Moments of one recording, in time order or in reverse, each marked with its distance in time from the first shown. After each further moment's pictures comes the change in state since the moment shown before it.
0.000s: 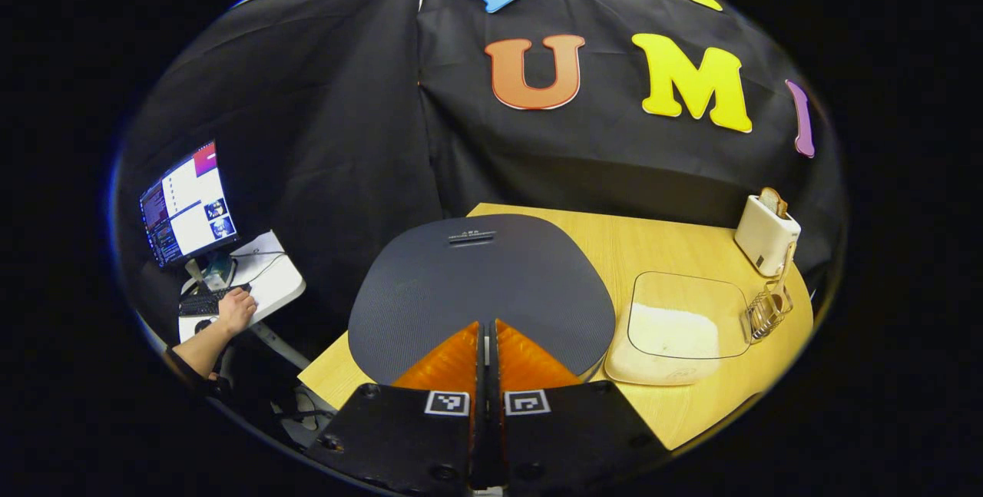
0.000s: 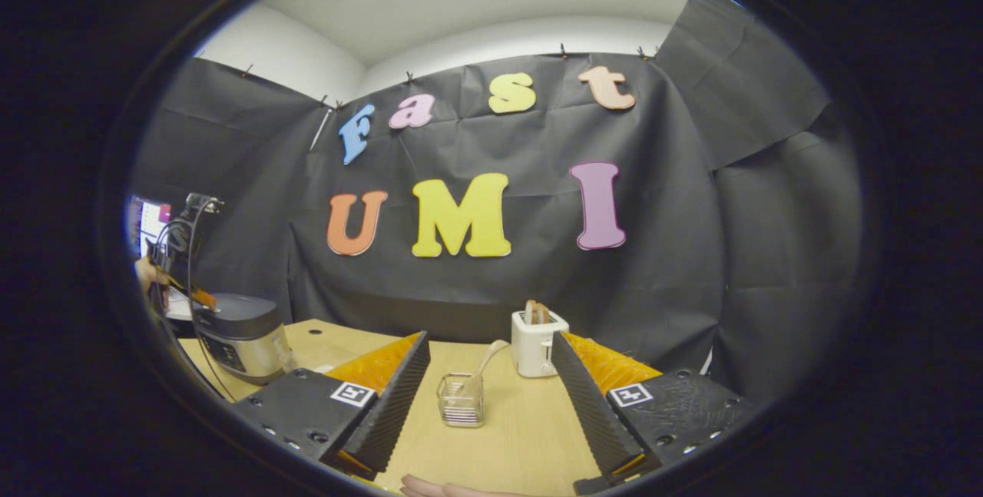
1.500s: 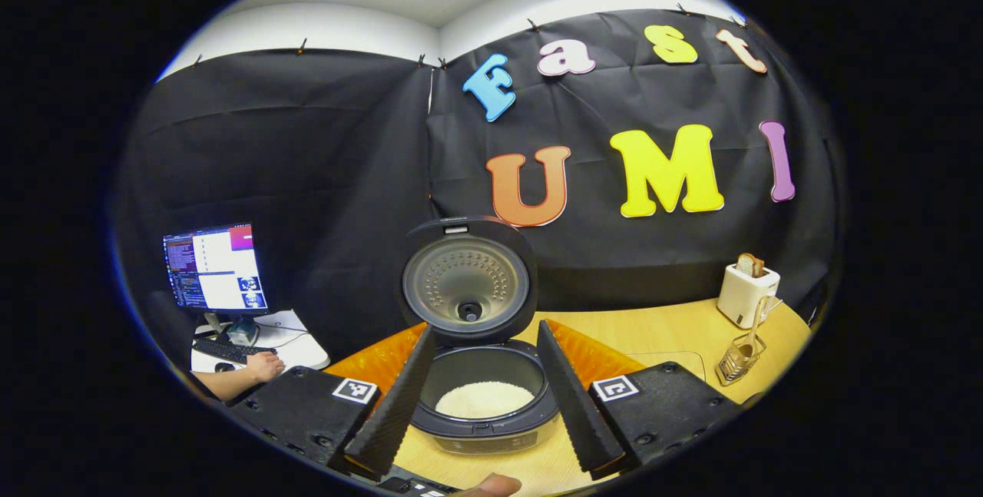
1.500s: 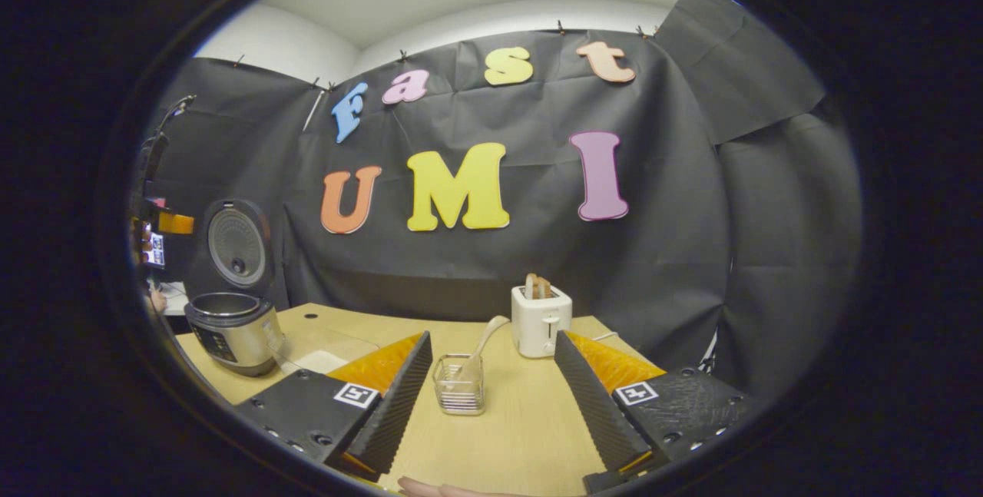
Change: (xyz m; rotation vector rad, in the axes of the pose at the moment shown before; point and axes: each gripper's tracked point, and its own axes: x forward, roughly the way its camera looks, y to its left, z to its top) left arm -0.110 -0.011 0.085 0.024 -0.463 0.024; right arm 0.029 0.011 -0.050 0.020 0.124 0.010
